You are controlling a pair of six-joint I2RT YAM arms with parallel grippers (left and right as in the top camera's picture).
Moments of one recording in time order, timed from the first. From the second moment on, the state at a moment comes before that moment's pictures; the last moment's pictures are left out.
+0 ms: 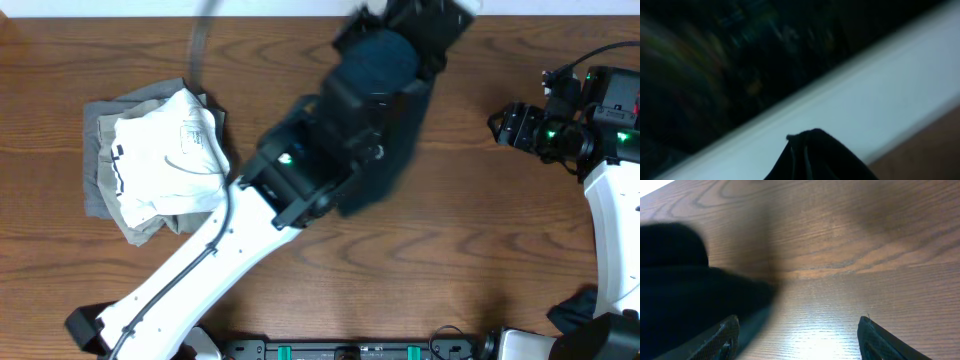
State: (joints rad) left arm -0.86 1.62 1.96 -0.24 -0.53 0.44; right arm -0.22 1.46 1.26 -0.79 -0.37 0.15
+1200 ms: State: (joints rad) left arm -1.02 1.76 2.04 0.03 -0.38 0.53; right arm -0.57 1.46 1.26 -0.82 -0.40 0.26
